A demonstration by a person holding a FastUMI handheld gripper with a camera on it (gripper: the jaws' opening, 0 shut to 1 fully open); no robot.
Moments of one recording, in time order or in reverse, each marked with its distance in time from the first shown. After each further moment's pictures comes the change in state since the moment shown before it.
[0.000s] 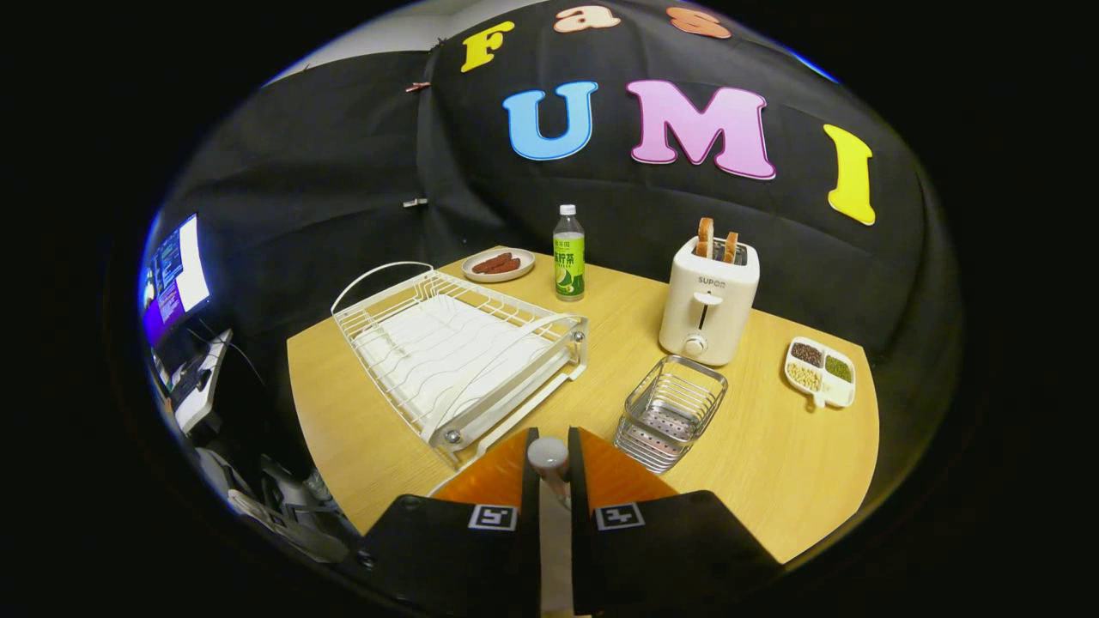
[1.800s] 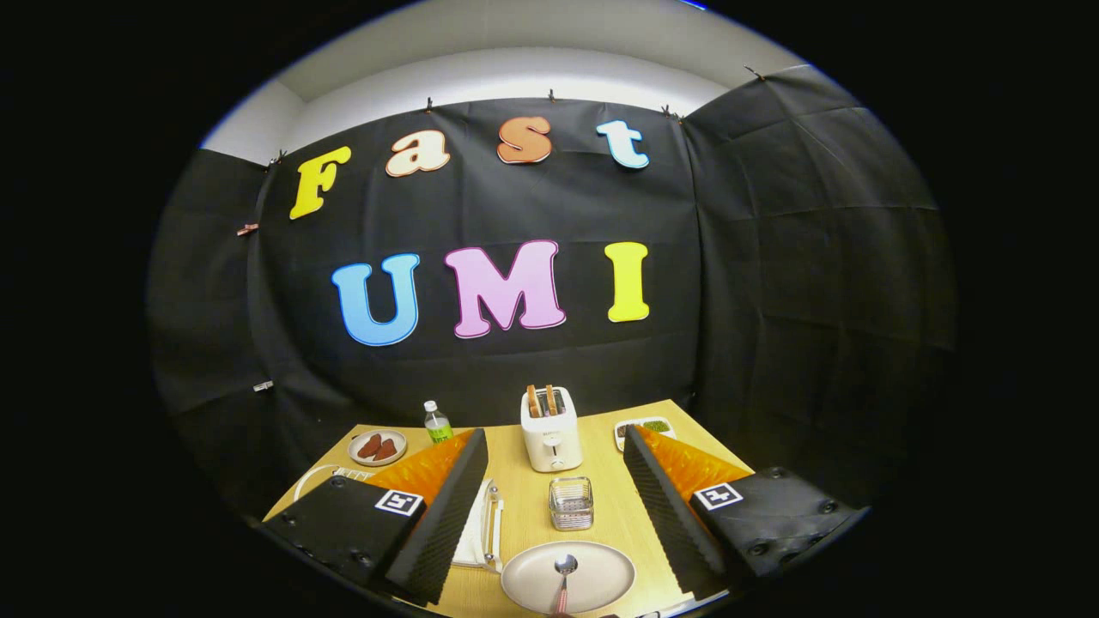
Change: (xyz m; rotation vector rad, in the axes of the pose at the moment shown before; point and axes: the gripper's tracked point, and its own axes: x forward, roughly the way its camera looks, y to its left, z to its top) arm -0.190 0.039 0.184 0.248 -0.479 -0.719
